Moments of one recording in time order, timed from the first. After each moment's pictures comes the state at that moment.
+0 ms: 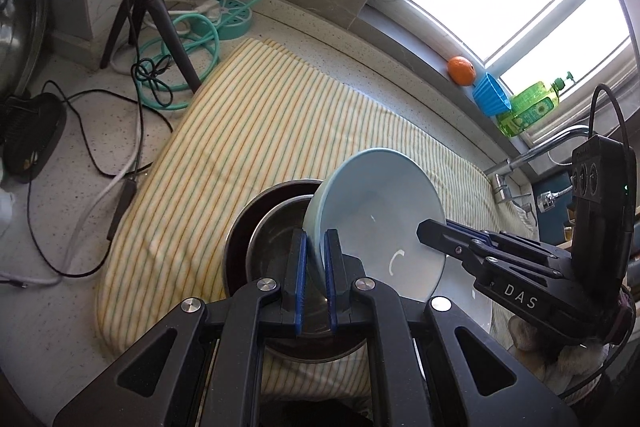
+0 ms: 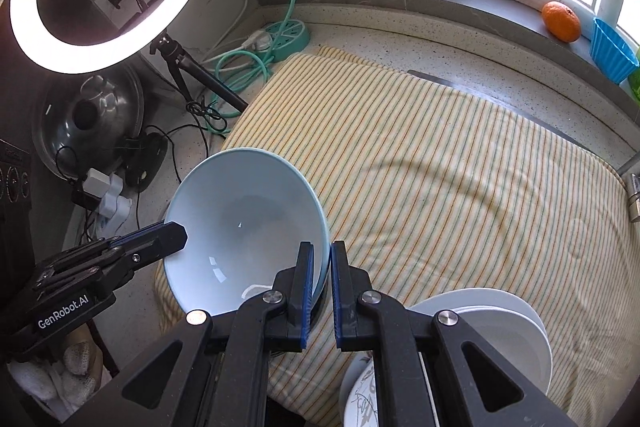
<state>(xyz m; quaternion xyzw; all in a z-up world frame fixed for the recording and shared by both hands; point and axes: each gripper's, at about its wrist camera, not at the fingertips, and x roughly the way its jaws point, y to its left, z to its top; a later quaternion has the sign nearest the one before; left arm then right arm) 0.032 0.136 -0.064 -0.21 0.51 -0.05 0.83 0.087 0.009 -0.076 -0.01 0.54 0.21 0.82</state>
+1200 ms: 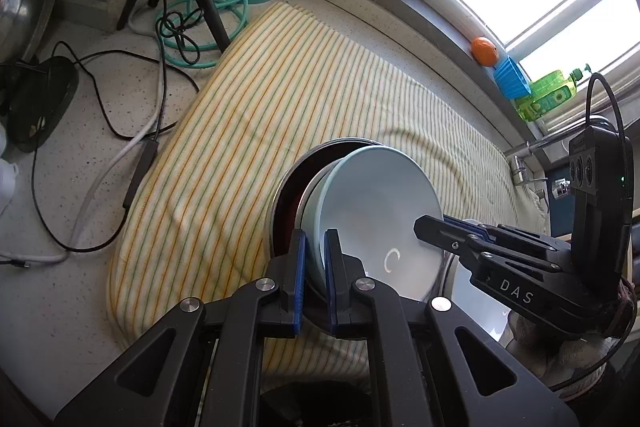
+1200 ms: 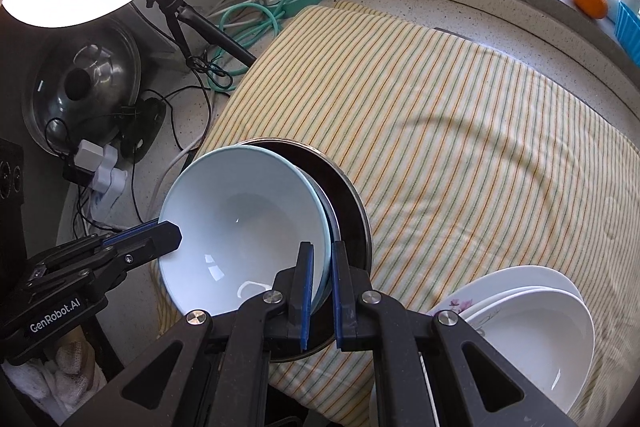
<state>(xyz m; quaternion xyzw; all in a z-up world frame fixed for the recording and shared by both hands) 0.022 0.156 -0.092 -0.22 0.55 -0.04 0.81 0.080 0.038 -0.113 -0.02 0.58 0.21 0.79</state>
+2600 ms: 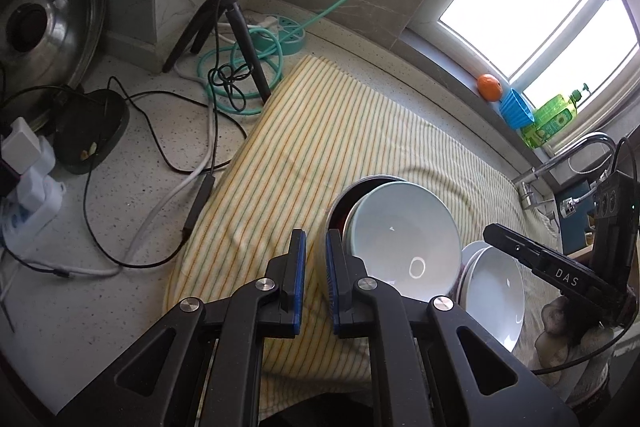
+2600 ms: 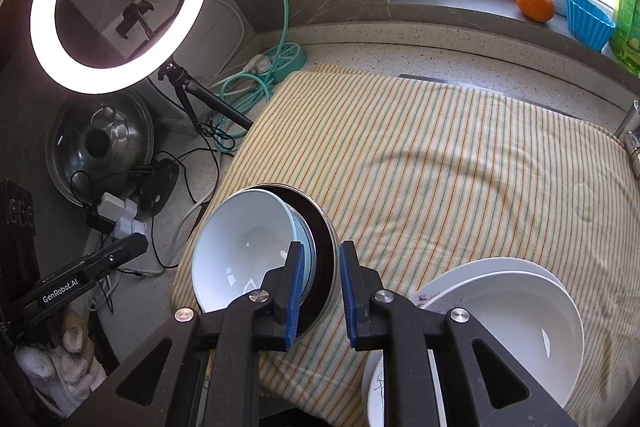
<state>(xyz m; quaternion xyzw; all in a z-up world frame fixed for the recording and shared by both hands) -0.009 0.188 -0.061 -0.20 0.49 0.00 0.85 0.053 -0.014 -0.077 0.06 0.50 0.19 0.84</state>
